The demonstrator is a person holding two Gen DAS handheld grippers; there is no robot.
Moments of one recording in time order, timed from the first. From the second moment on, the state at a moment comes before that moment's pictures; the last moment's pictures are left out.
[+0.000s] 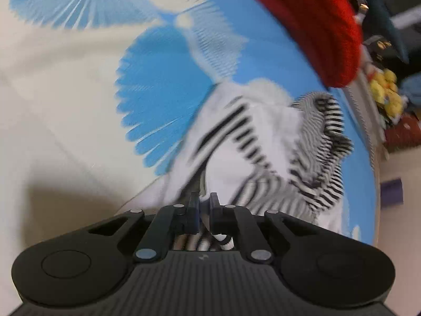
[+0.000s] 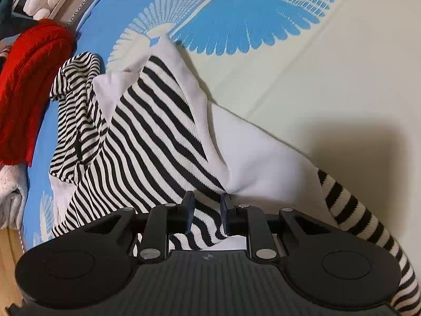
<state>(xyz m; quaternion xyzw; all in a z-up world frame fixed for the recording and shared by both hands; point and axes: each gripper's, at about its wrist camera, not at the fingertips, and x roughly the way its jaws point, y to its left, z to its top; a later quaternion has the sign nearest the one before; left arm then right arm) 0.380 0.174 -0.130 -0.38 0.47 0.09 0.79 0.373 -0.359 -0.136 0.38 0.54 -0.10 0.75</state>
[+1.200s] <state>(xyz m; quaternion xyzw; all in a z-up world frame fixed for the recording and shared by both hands) 0.372 0.122 -0.115 -0.20 0.54 0.04 0.82 0.315 -0.346 -0.078 0.35 0.44 -0.24 0.79</state>
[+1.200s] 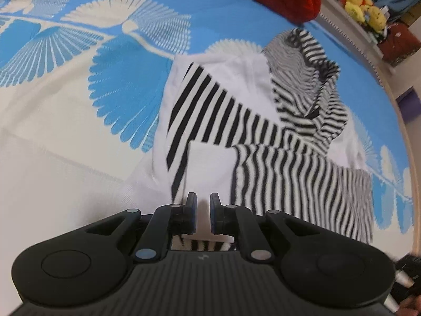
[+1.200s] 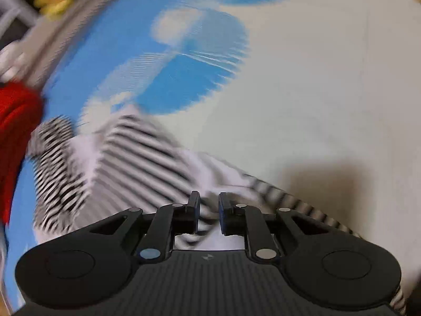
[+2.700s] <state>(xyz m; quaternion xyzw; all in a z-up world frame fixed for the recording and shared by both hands) 0.368 0.090 -0.055 -0.11 0.42 0.05 0.90 0.359 -0.271 -0.036 0.11 0.32 -0.07 0.94</state>
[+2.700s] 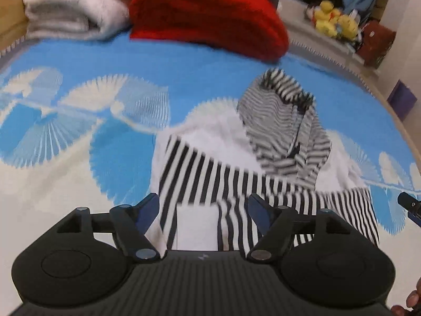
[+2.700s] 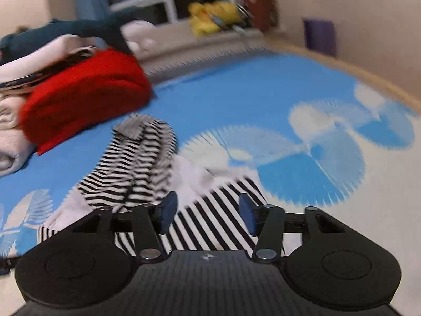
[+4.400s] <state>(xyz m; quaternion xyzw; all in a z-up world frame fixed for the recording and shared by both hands) 0.503 0.062 -0.038 0.05 0.39 0.00 0.92 0.355 -0.389 -0.048 0.05 0.43 -0.11 0.90</state>
